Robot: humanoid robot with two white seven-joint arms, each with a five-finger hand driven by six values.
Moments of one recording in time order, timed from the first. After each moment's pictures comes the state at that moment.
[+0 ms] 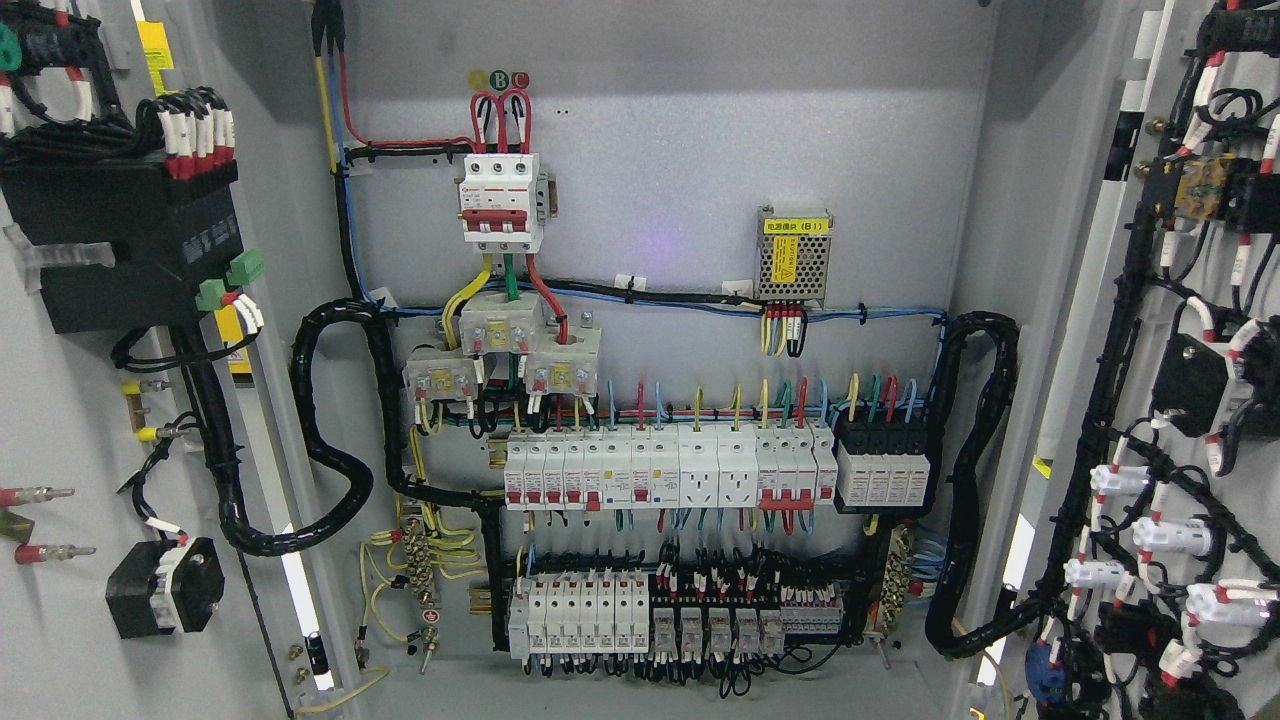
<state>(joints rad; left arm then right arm) 0.00 0.02 -0.27 -0.25 0.36 -0.16 -0.37 0.21 -0.12 0.31 -1.94 -0.26 -0.24 0.28</state>
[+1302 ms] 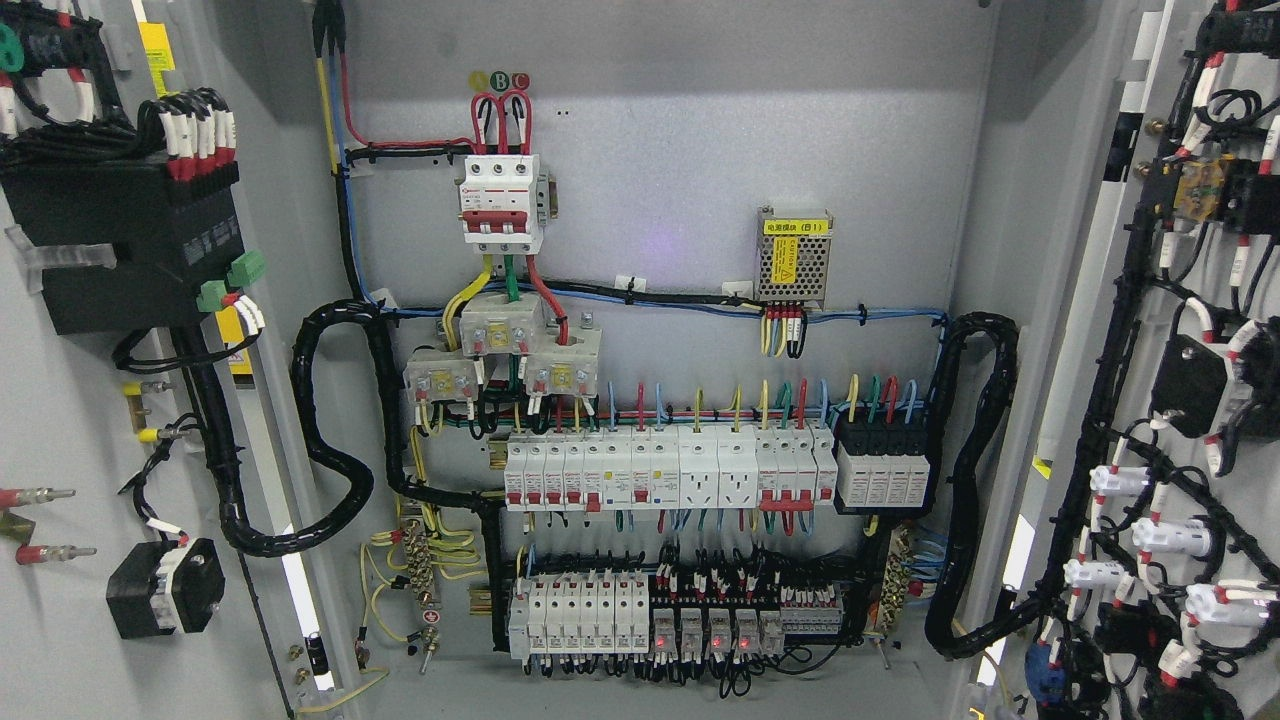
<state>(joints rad) 0.39 0.14 -0.16 -1.82 0.34 -0.39 -0.43 0.38 -0.23 -0.06 -2.08 -0.37 -0.44 0.24</state>
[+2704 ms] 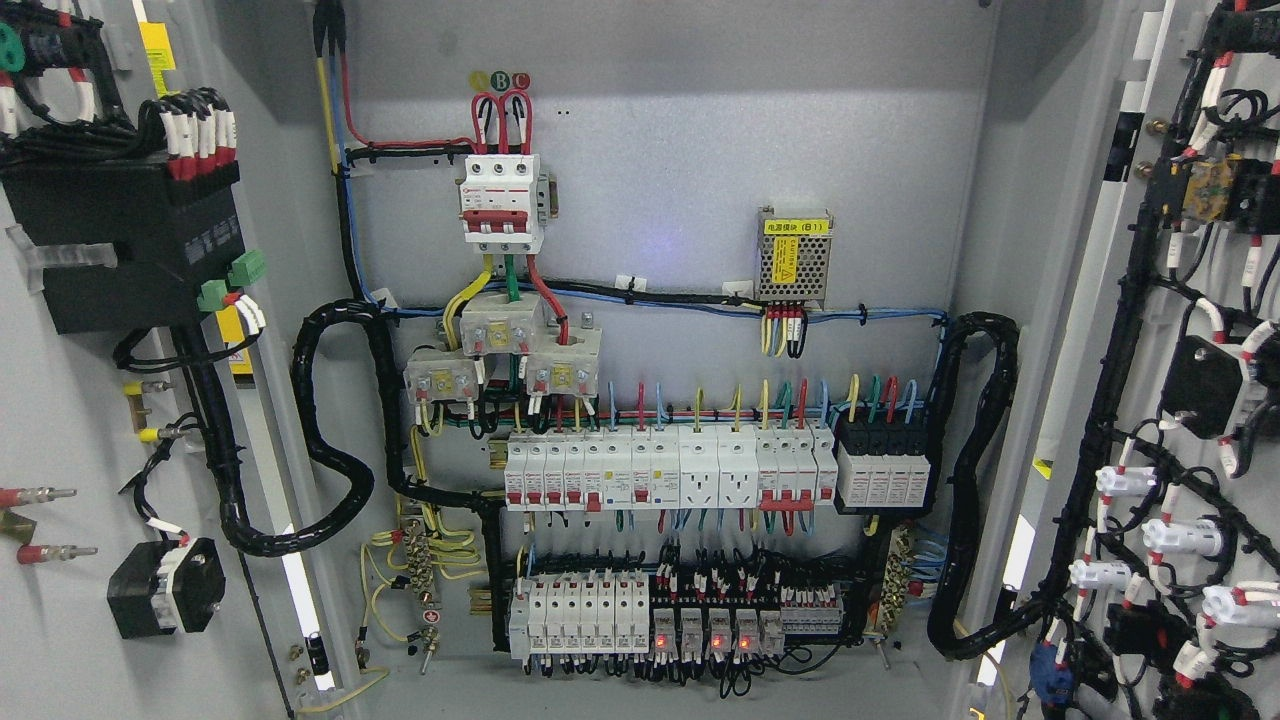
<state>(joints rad) 0.41 0.22 0.13 -2.08 0.46 -0.35 -0.49 0.39 -0.21 -0.10 -2.09 -0.45 -0.51 0.24</state>
